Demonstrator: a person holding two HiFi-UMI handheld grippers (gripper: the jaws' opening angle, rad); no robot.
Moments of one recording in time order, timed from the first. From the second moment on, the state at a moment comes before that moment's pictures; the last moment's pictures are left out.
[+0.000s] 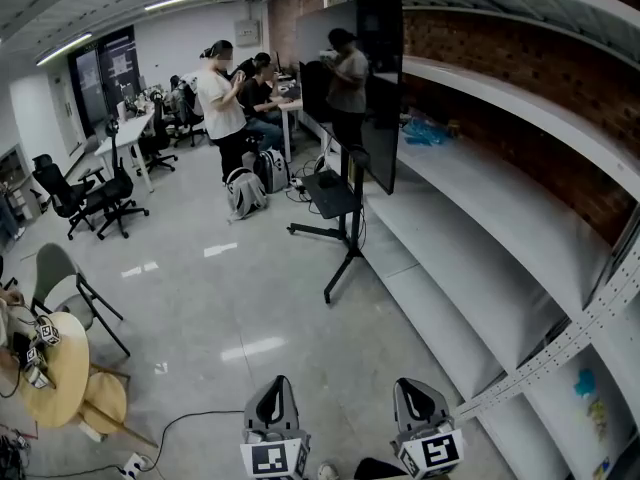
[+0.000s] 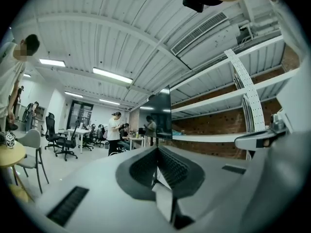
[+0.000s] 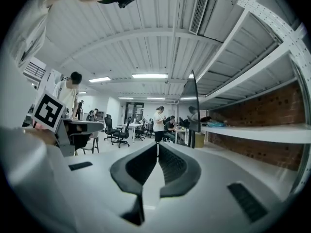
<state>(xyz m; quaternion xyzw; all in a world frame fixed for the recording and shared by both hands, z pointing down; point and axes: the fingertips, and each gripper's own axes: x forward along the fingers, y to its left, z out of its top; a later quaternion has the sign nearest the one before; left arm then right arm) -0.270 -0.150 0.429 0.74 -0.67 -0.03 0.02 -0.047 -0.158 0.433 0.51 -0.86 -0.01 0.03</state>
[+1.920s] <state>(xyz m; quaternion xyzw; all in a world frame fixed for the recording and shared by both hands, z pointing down) -0.201 -0.688 0.384 0.82 -0.56 -0.09 0.00 -0.025 -0.671 0.382 0.57 -0.82 -0.08 -0.02</state>
